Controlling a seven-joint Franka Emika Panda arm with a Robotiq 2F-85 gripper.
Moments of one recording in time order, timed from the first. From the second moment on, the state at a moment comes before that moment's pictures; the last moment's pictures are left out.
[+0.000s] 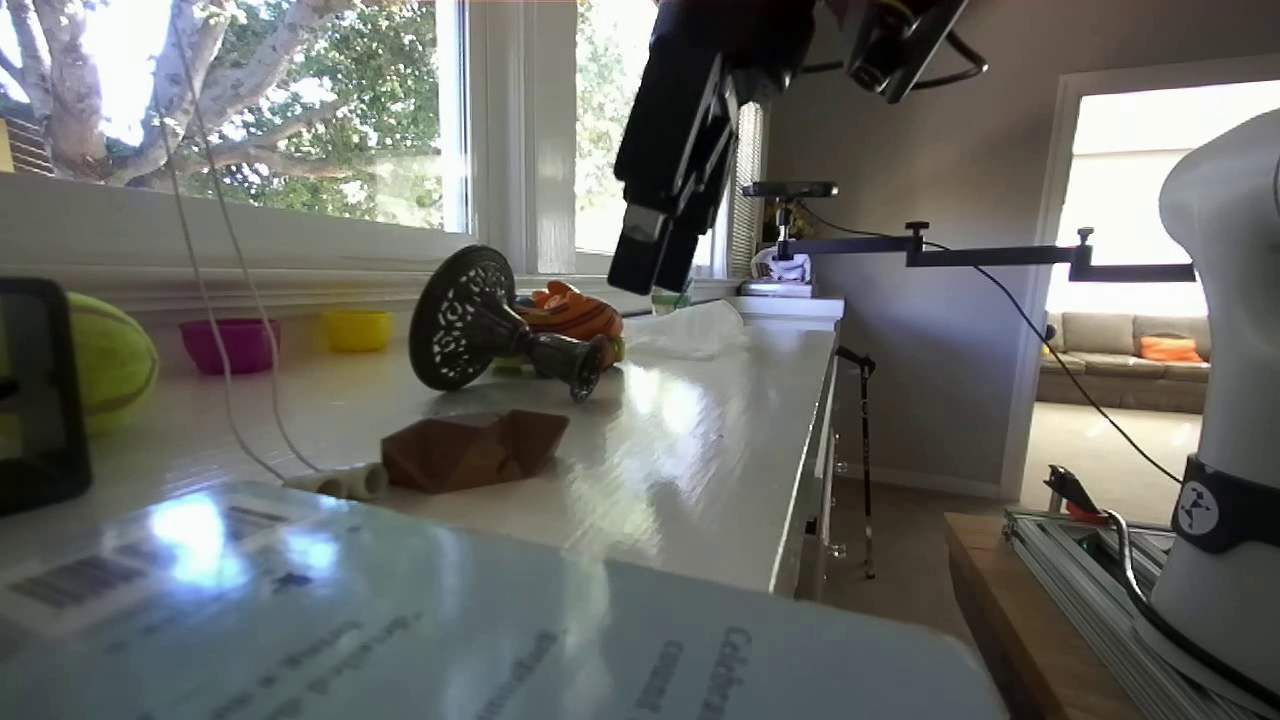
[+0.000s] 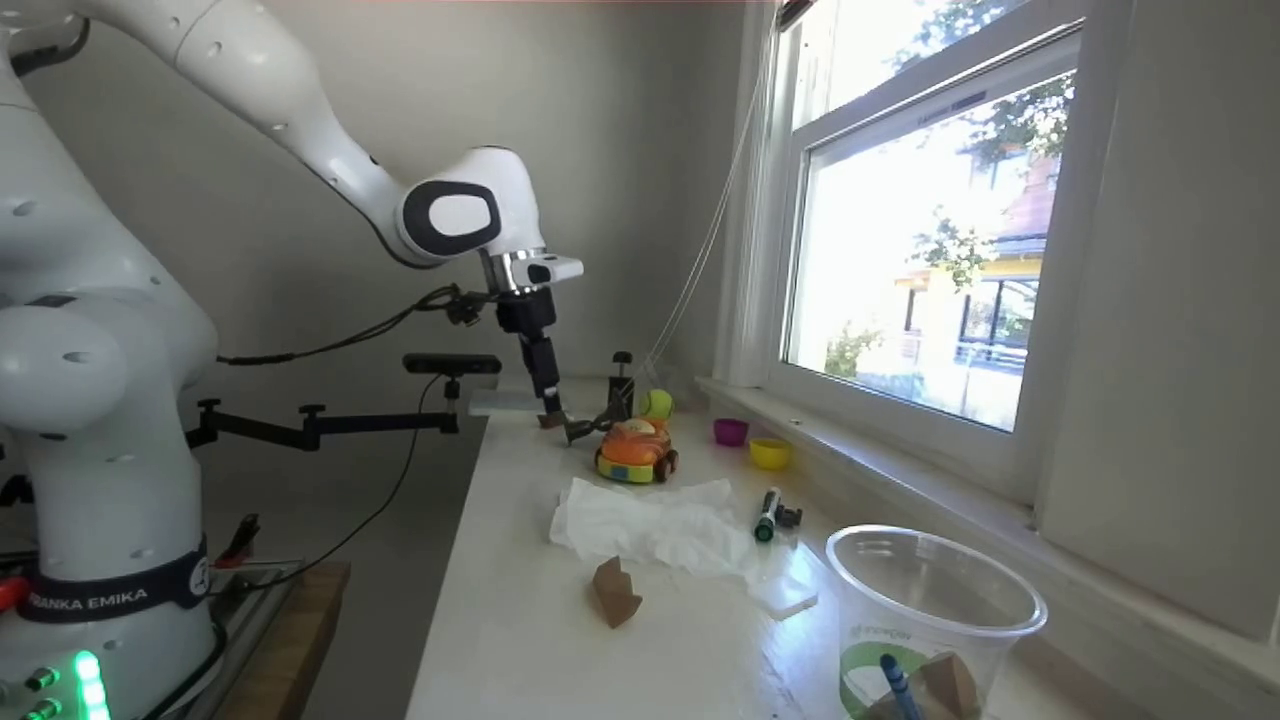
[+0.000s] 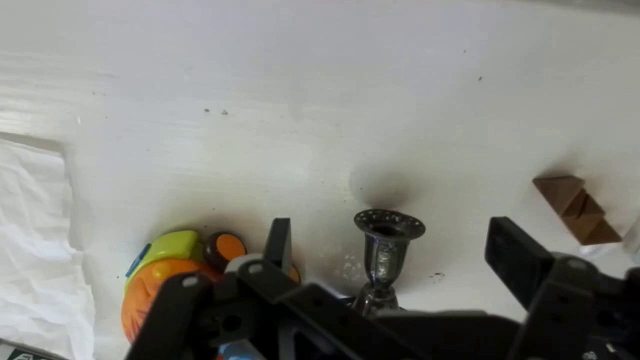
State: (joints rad) arm 0.11 -0.51 0.30 -2.68 0.06 2.48 0.31
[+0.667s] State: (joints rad) arm -0.05 -0.38 0.44 -2.68 -0.15 2.74 0.54
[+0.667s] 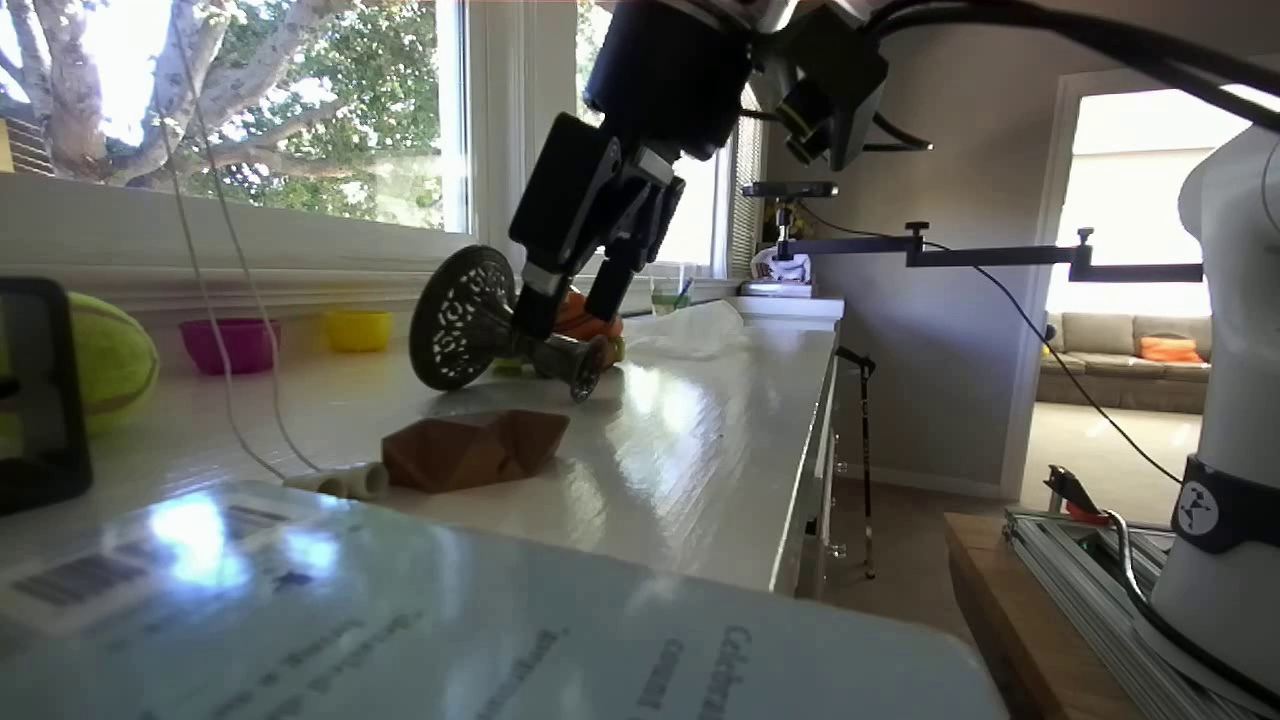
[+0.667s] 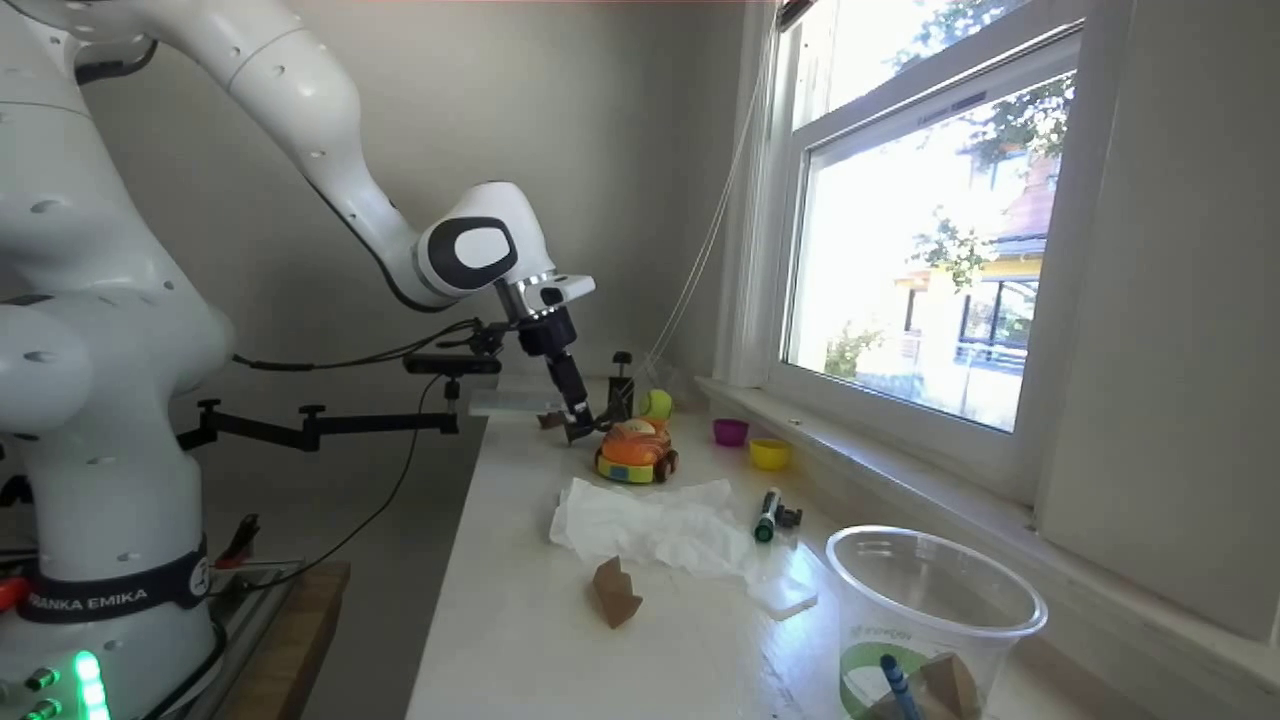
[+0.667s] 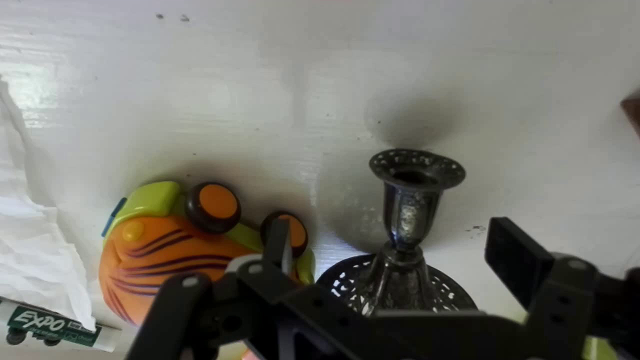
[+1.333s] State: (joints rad) arm -0.22 -0.32 0.63 -2.62 -0.23 2.78 0.77
